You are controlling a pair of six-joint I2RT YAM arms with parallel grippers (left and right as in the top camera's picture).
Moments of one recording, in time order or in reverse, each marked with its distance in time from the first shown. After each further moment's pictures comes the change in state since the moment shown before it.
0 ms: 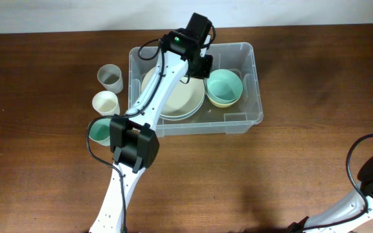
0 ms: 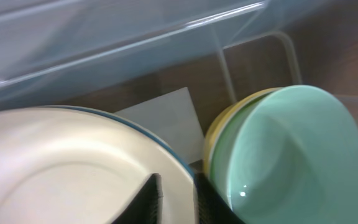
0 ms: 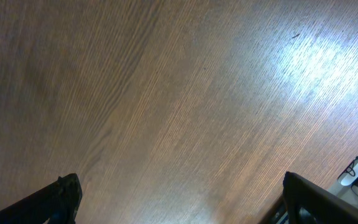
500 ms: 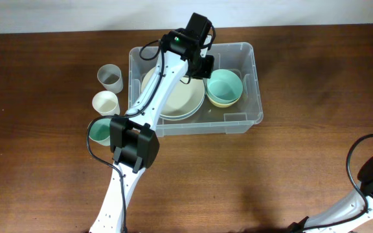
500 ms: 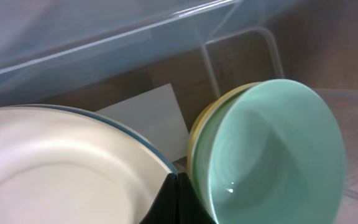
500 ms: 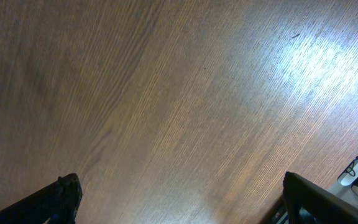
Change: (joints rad) left arm -0.001 0.000 0.000 0.000 0.056 0.004; right arm 0.000 0.000 0.000 0.000 0.000 0.000
